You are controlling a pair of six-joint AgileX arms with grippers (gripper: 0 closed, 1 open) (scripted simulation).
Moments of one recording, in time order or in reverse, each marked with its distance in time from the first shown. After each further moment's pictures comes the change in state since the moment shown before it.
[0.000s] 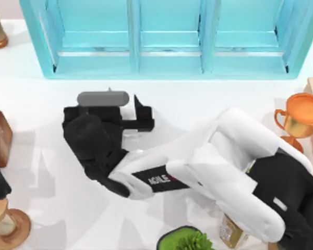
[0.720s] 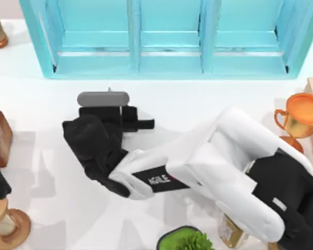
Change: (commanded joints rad) left arm 0.000 0.000 0.000 0.000 0.000 0.000; right arm 0.000 0.000 0.000 0.000 0.000 0.000
